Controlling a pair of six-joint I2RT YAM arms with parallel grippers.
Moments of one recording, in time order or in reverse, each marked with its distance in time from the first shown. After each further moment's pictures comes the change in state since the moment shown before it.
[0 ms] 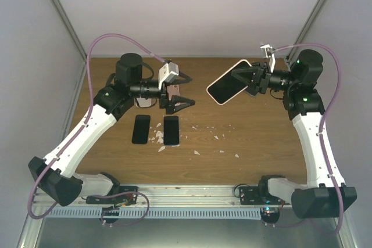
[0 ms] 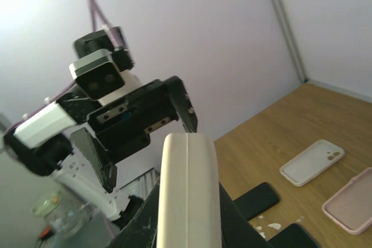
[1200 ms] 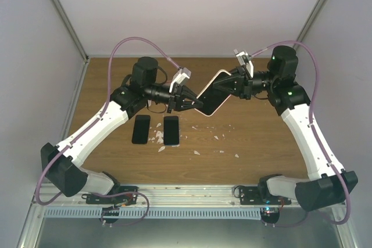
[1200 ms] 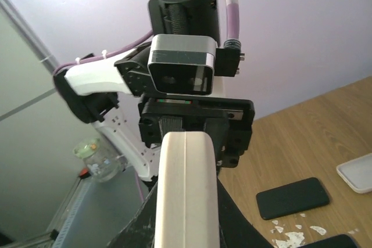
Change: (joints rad) left arm -0.074 0.095 -0.051 0.085 0.267 -0.267; right arm 0.211 0.089 0.061 -0.125 -0.113 -0.208
